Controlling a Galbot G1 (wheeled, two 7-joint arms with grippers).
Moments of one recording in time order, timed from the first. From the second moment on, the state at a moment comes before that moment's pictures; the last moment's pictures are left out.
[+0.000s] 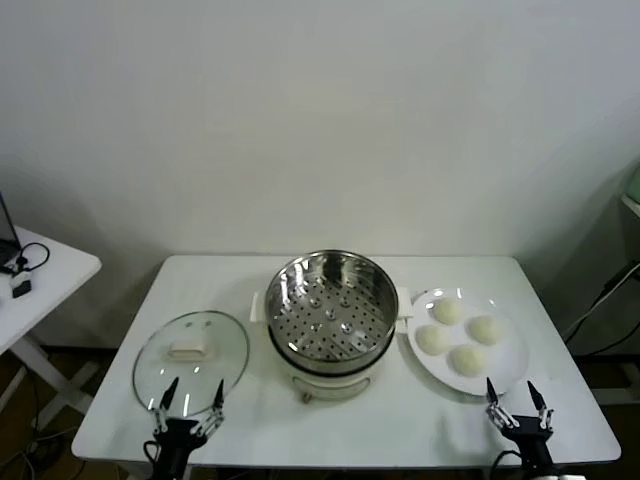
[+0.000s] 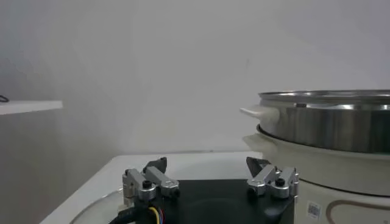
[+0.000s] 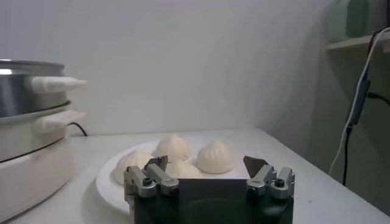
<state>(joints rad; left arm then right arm) 1.74 -1.58 -0.70 -1.90 -0.08 -0.27 0.21 -1.61 1.09 0.63 1.75 0.51 0.17 0.05</state>
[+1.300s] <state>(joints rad) 1.72 -1.56 -0.68 -1.89 -0.09 -0.29 0.21 0.07 0.54 -0.83 1.23 -0.03 -0.08 -0.94</state>
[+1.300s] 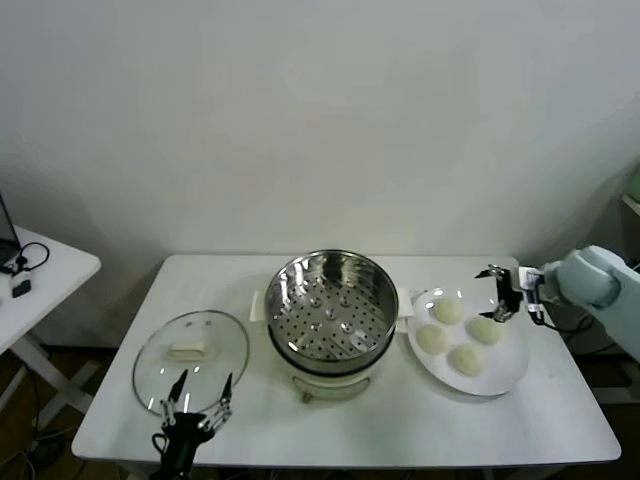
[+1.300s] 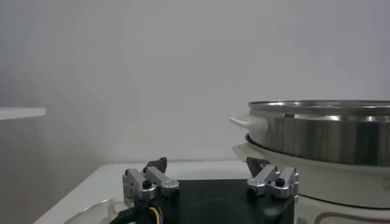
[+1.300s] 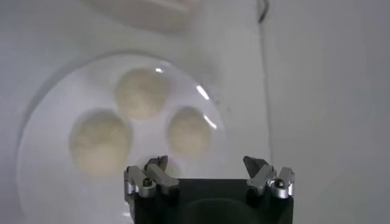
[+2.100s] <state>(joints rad) 1.71 -1.56 -0.70 -1.86 -0.09 -0.31 0.21 0.12 0.87 -0.95 0.82 -0.03 -0.03 -1.03</state>
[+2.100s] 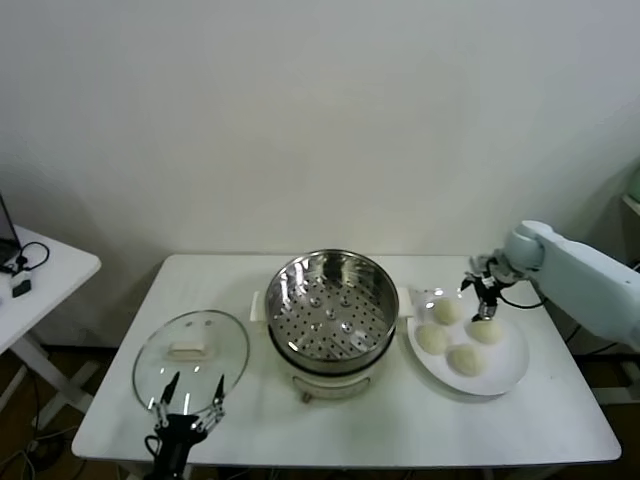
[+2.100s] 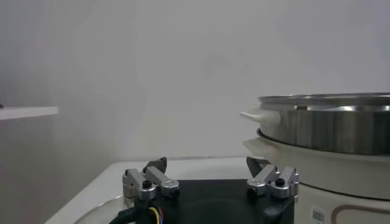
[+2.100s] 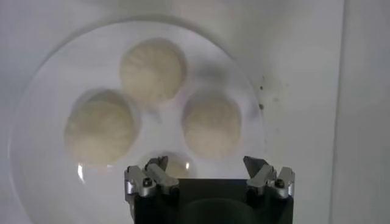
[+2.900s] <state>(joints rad) 1.71 -1.56 -0.71 -1.85 -0.09 -0.32 0.21 0.08 0.98 -0.88 0.69 -0.07 -0.01 -1.03</state>
